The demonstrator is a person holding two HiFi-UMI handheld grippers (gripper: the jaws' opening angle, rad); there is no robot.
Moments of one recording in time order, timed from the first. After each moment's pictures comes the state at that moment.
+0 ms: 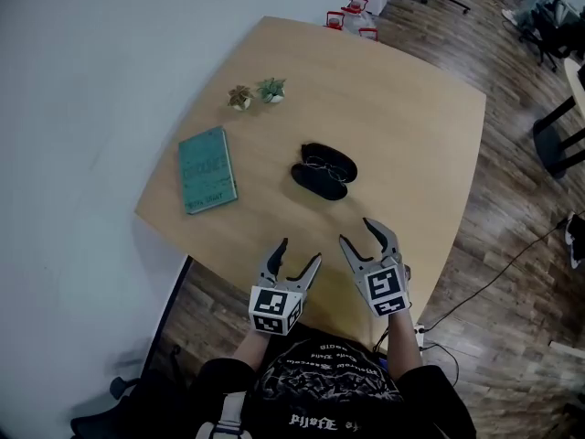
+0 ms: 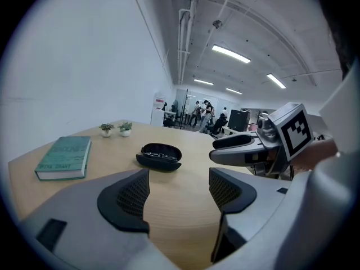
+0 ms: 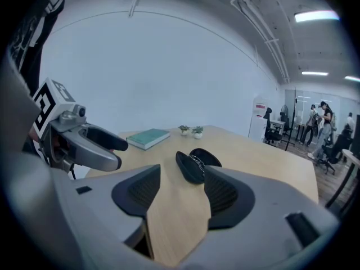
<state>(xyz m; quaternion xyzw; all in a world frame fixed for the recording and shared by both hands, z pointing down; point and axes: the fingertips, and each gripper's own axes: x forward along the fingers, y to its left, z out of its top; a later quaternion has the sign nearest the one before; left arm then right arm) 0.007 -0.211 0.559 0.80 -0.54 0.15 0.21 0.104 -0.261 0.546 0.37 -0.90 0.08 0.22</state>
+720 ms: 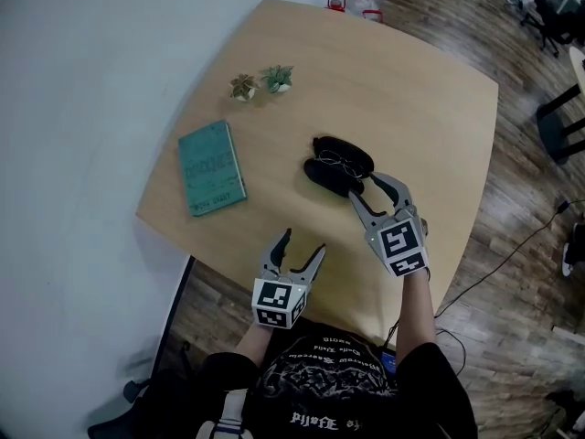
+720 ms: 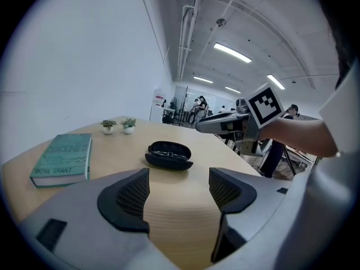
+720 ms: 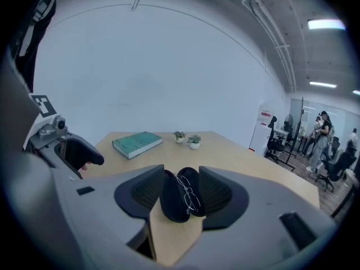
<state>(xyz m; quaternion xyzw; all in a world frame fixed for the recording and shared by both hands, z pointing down) -0.034 -0.242 0.578 0.81 -0.53 0.16 0.22 0.061 -0.360 0.525 0.36 -0.90 0.04 0.24</state>
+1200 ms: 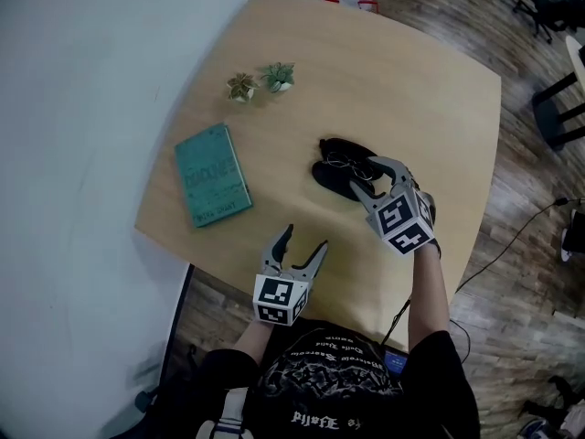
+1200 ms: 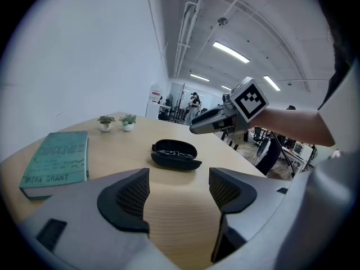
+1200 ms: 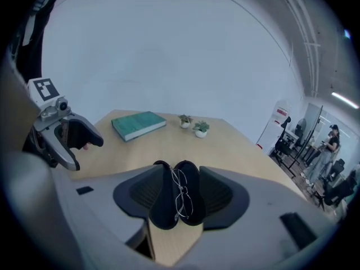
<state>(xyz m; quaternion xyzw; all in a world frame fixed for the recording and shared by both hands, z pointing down) -0.065 -0.273 0.593 0.82 -0.49 0.16 0.23 0.027 -0.405 0.554 0.31 -0.88 0.01 0.36</state>
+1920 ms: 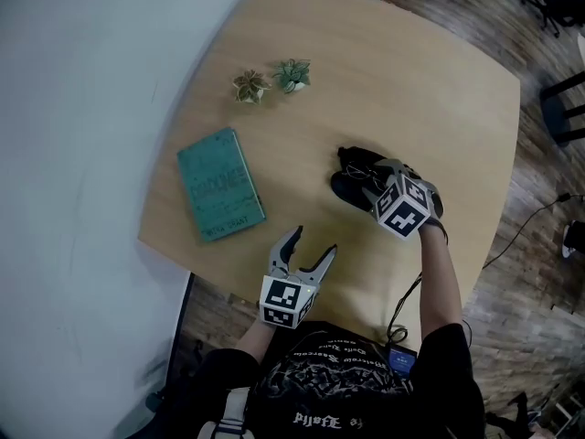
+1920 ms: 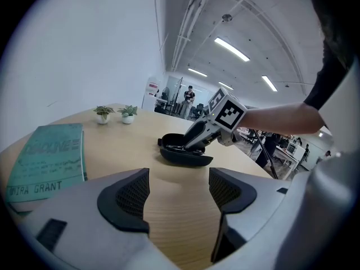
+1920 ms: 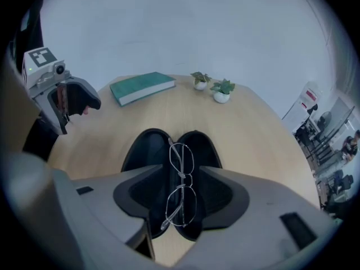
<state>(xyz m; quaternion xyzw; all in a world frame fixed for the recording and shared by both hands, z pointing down) -0.095 -0.312 0.624 0.83 -0.46 0.18 0.26 0.006 -0.442 0.664 0.20 -0.83 0.06 0.52</state>
